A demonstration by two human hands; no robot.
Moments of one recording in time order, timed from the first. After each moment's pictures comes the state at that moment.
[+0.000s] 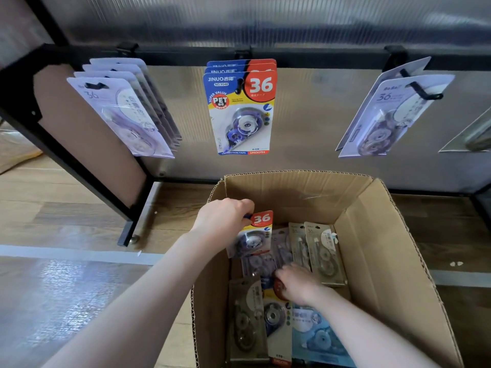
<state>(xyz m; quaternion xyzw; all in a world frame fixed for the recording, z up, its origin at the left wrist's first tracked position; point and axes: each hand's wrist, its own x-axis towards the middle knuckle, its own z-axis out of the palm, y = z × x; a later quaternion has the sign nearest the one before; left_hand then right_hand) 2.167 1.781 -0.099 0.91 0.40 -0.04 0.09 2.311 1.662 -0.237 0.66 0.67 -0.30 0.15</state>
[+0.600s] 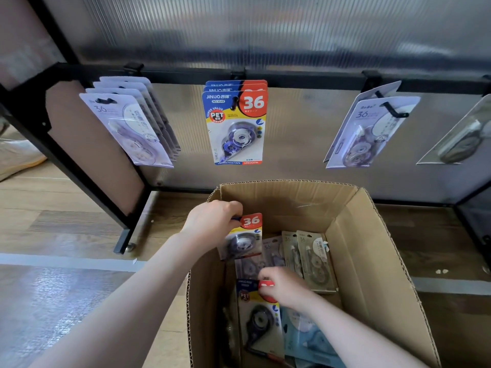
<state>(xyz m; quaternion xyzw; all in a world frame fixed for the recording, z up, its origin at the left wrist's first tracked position) 2.158 1.785 -0.088 0.91 0.40 -0.01 0.09 2.297 1.656 -0.201 0.70 0.59 -0.39 -0.07</state>
